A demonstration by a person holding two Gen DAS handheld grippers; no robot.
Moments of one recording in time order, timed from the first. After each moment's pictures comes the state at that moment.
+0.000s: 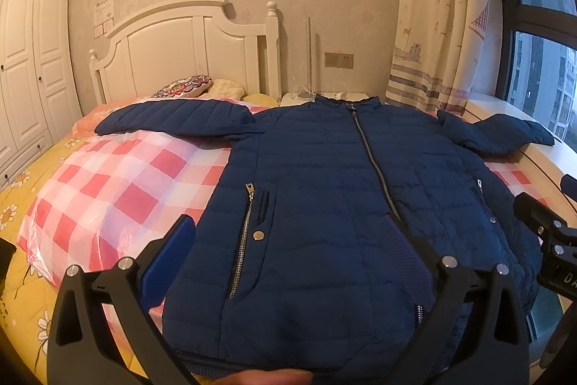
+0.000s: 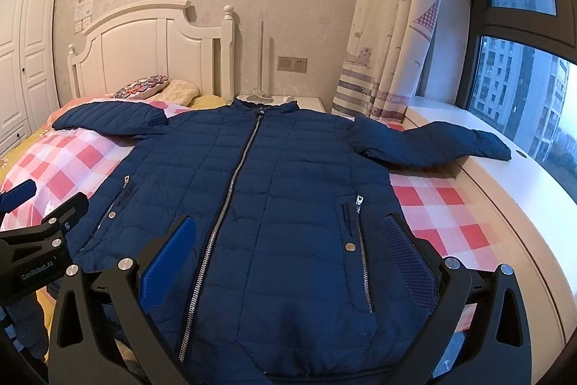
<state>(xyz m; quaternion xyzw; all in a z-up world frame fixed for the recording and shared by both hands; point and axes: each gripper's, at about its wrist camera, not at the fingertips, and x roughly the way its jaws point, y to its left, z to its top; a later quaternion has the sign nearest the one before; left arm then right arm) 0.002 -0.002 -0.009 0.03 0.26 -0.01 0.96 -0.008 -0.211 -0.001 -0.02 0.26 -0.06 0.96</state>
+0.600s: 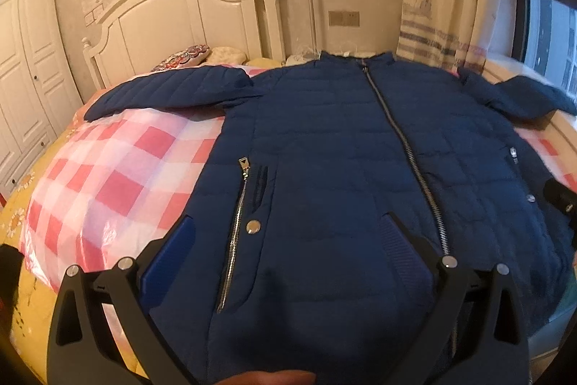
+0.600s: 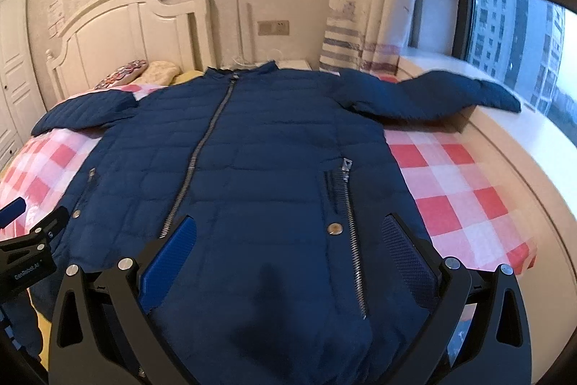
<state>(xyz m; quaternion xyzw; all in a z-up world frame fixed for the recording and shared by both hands) 0.069 -0.012 -0.046 0.06 0.34 0.00 0.94 0.048 -0.268 -0.042 0.04 0.33 -0.08 0.94</state>
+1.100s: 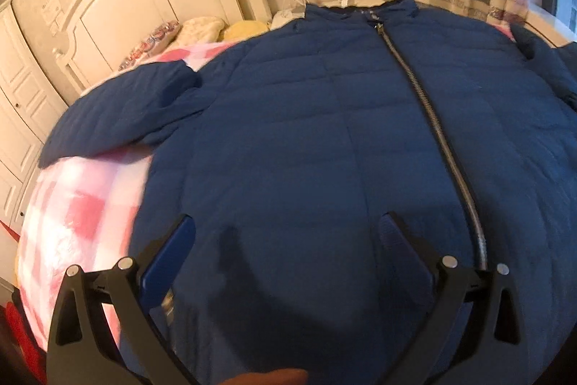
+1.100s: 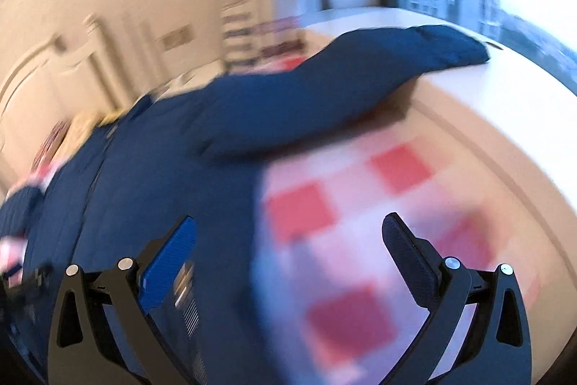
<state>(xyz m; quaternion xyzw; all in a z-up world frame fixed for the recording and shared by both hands) 0.273 -0.057 -0.097 0.12 0.43 0.02 0.89 0.163 -0.468 -0.051 0.18 0.34 -0.21 0.90</state>
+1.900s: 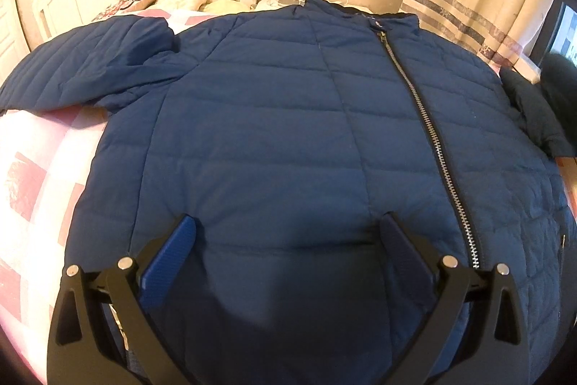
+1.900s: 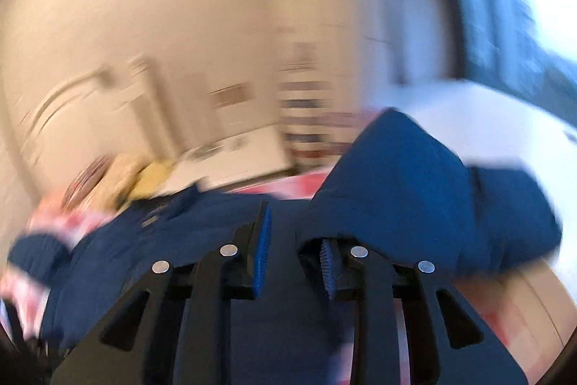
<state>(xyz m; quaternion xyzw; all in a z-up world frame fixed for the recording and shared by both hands) 0.285 -0.031 -0.112 0.00 0.45 -0.05 0.89 0.278 -0.404 0.008 0.08 0.24 -0.03 0.97</state>
